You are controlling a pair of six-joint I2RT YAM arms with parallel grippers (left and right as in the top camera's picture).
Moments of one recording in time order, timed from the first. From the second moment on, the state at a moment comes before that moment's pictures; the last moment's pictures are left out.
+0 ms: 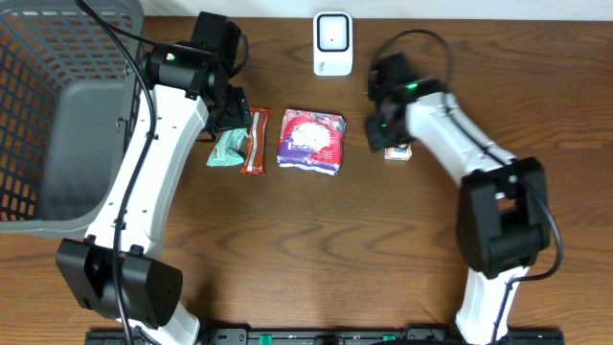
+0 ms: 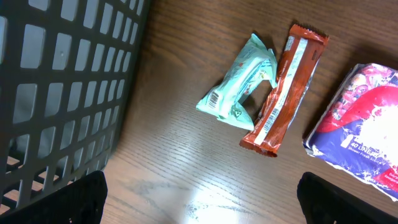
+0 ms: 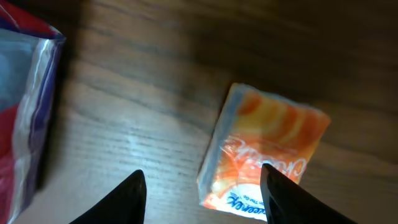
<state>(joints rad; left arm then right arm) -0.24 1.77 1.80 -1.38 -0.27 -0.49 0.34 2.05 1.55 -0.85 0.10 0.06</state>
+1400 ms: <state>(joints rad) -0.24 1.77 1.80 -1.38 -0.27 -0.49 -0.03 2.07 1.28 -0.54 -1.01 0.13</state>
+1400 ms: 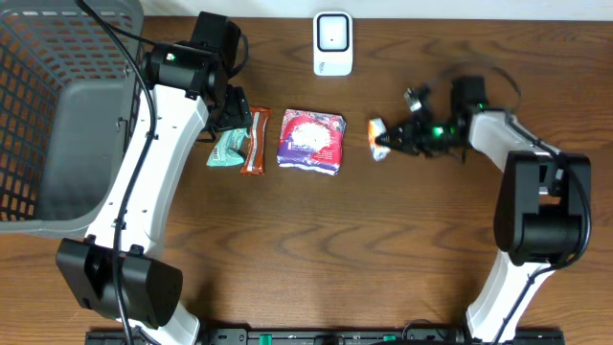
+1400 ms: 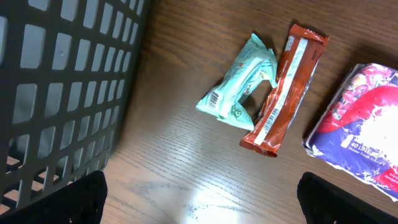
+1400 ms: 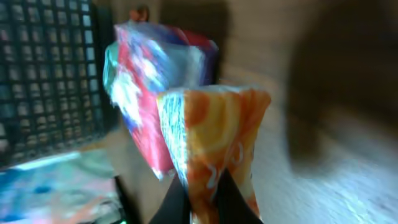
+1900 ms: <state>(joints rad) -0.24 1.77 1.80 -1.38 -0.27 -0.49 -0.18 2.09 1.64 -1.08 -0.52 0.08</state>
